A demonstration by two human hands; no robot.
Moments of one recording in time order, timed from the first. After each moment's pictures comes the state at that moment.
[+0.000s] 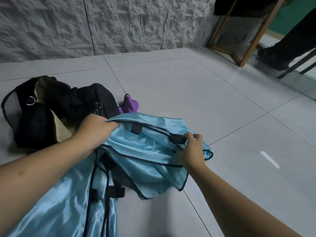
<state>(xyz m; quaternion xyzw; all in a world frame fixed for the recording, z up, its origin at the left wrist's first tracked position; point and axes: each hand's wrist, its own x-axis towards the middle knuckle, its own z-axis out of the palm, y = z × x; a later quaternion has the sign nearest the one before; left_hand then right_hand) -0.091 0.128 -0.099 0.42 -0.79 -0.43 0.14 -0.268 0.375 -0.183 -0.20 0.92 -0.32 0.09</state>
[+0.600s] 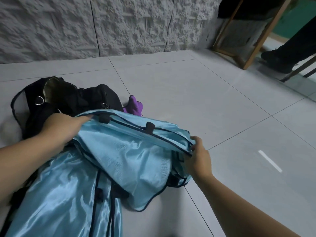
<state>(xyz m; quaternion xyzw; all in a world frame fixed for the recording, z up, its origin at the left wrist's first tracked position) -0.039 0.061 -0.099 0.58 -0.70 -0.38 0.17 -0.260 0.389 -0.195 -0.20 0.93 -0.32 0.05</state>
